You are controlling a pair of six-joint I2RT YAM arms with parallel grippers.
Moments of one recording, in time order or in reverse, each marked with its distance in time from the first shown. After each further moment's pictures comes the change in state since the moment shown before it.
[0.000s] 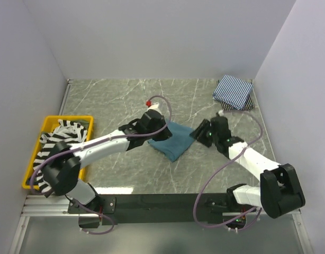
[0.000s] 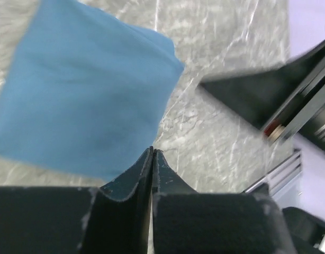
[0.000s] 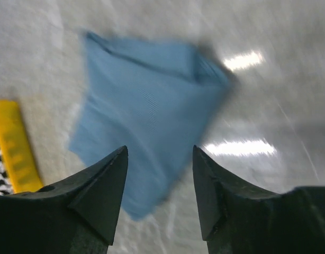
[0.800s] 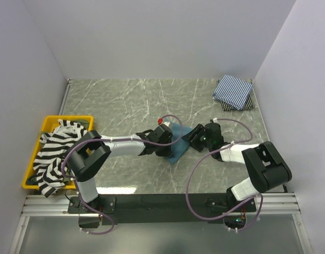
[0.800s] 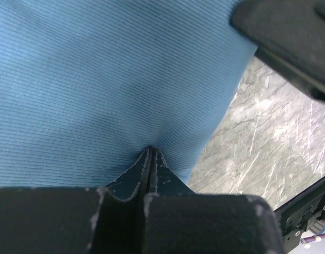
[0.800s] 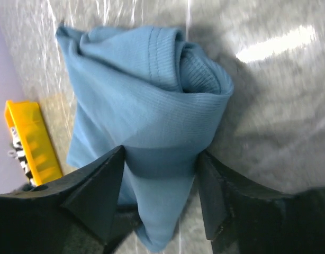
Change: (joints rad) left arm -0.066 0.306 -0.025 0.035 0.087 0.063; right arm 0.033 0.229 -0.235 0.490 -0.096 0.194
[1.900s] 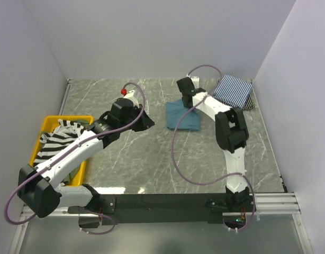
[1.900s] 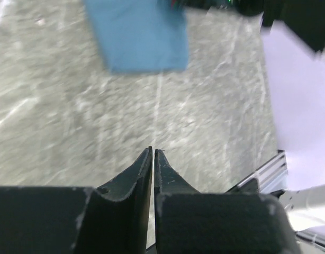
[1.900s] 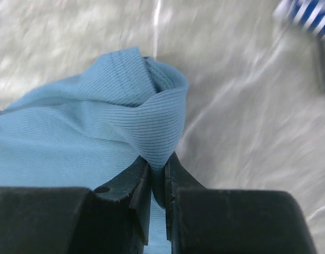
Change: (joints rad) left arm 0.260 -0.516 0.071 -0.197 0.060 0.063; right arm 0.056 0.647 1.226 -0.893 0.666 -0.622
